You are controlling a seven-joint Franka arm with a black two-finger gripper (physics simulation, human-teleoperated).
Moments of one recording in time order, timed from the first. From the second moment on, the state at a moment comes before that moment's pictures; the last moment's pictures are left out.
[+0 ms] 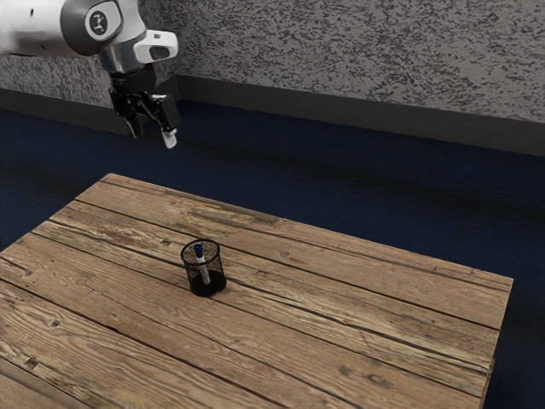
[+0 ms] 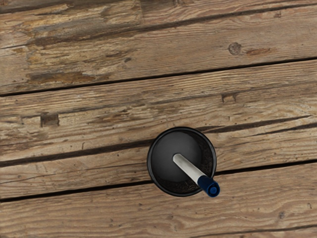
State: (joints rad) arm -0.02 0.08 0.11 -1.55 -0.04 1.69 0.22
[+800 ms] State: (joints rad) arm -0.02 0.00 -0.07 -2.16 0.21 2.21 0.30
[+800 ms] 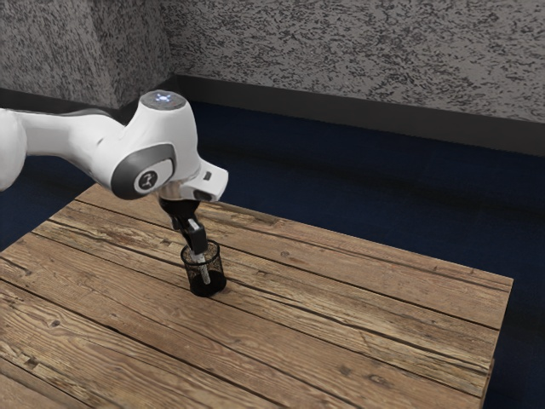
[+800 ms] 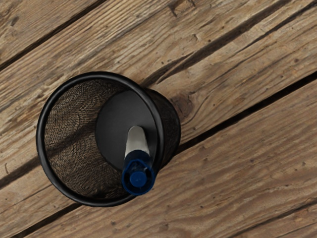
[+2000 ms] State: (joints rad) arm -0.02 0.08 -0.01 -2.09 0.24 2.29 0.41
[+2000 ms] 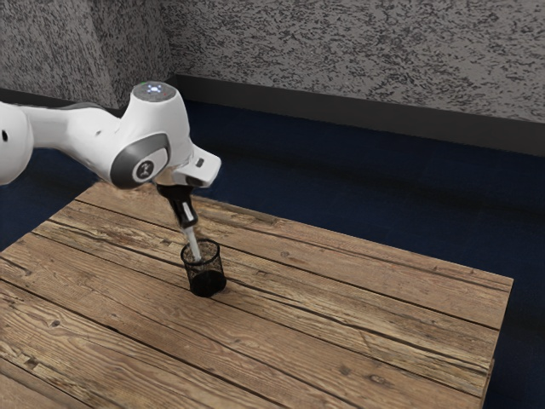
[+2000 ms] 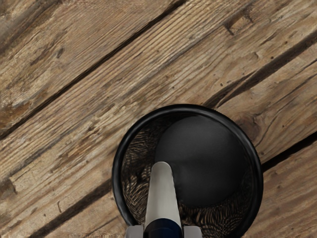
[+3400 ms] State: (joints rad) arm 0.07 0.75 0.23 -1.29 0.09 1.27 0.25
